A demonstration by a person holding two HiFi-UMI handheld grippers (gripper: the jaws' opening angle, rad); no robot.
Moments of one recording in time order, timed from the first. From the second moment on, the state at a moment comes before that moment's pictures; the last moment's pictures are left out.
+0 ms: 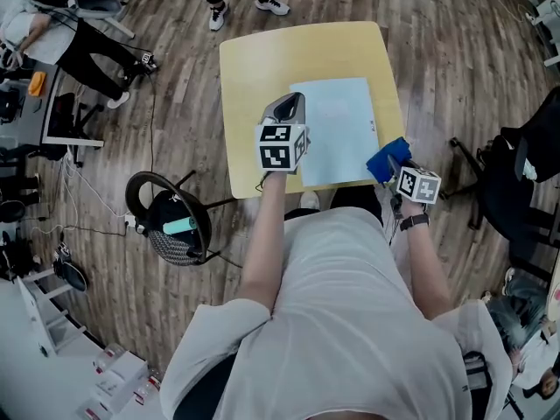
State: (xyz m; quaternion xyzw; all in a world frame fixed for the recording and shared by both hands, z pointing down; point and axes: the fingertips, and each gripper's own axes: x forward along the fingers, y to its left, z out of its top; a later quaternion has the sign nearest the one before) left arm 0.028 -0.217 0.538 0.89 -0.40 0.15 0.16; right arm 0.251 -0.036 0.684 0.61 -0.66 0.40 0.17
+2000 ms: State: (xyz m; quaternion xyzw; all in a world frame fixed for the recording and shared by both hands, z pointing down) left arm 0.009 -0.179 0.527 0.90 -0.39 0.14 0.15; right arm 0.209 -0.015 0.654 0.61 -0.68 0.35 0.20
